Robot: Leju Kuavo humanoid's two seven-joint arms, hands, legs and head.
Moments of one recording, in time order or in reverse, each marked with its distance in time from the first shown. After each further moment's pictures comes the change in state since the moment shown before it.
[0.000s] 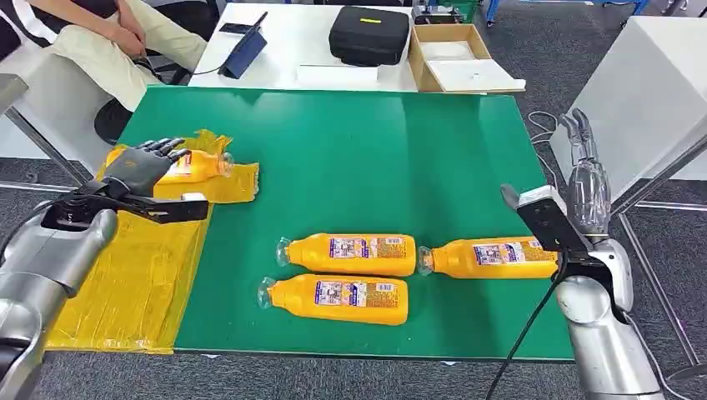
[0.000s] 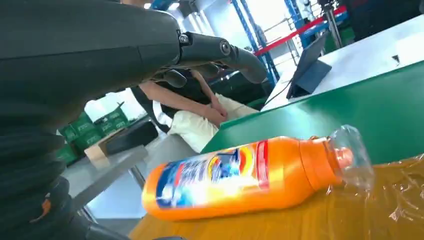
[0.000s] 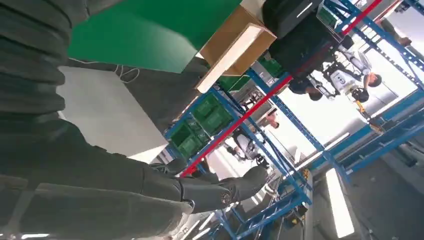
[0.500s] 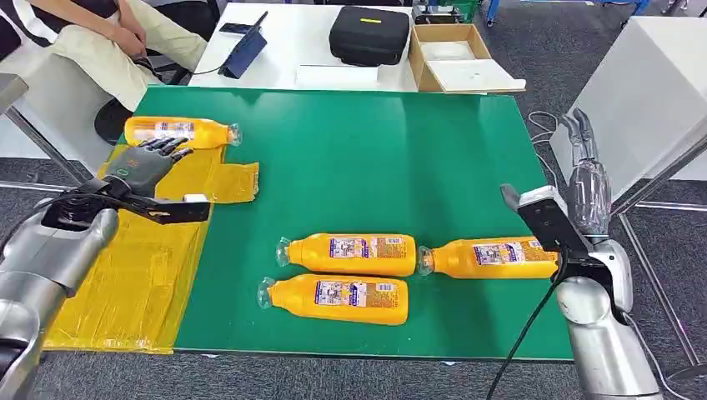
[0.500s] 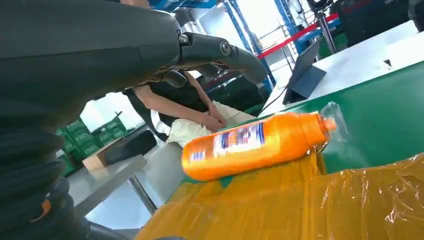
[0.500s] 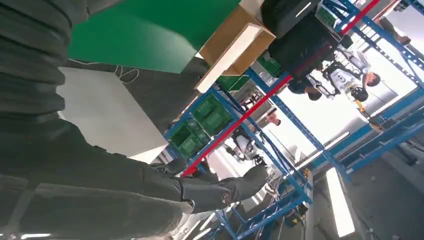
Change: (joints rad) left arm -0.002 0.010 -0.033 -0.020 0.001 0.000 0.003; right arm 0.004 0.003 -0.004 -0.007 0.000 0.000 0.002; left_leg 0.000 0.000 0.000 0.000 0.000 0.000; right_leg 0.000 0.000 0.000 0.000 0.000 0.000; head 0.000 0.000
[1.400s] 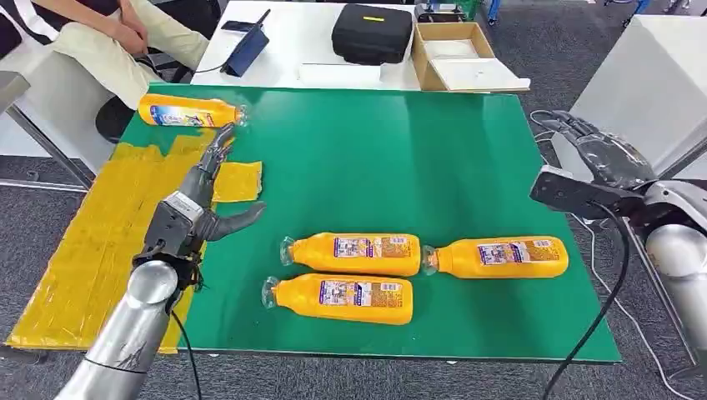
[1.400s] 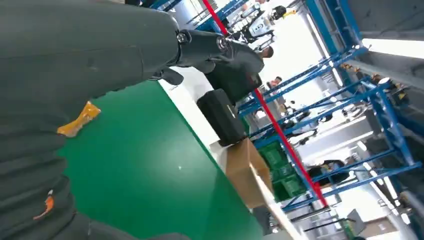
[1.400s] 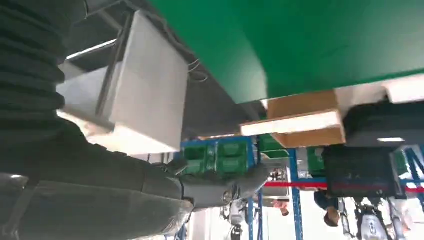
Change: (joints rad) left arm 0.421 -0.338 0.160 -0.572 1.090 0.076 -0.129; right arm -0.285 -0.404 0.194 0.073 0.030 0.633 0.114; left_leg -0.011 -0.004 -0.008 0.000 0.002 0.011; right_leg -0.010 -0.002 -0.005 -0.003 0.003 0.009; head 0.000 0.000
